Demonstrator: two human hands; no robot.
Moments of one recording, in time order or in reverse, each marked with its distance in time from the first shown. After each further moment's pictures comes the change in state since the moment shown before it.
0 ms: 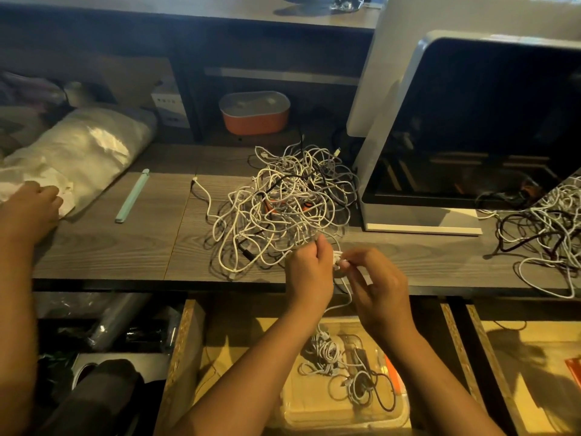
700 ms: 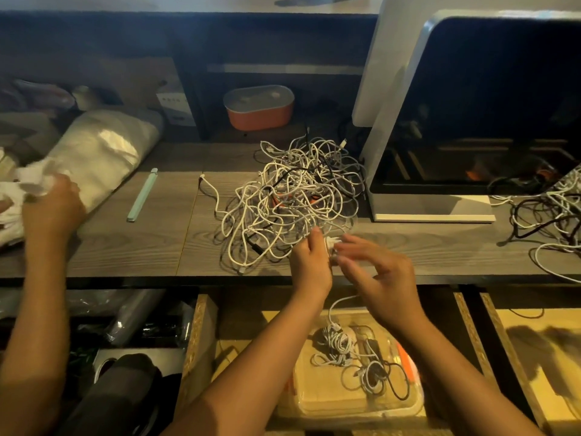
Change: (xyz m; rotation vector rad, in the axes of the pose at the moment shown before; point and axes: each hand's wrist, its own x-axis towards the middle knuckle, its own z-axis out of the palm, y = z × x) left_hand 0.001 -0.006 -0.002 -0.295 -0.048 -0.293; right_hand 0.000 -0.006 0.003 0.303 -0.035 0.162
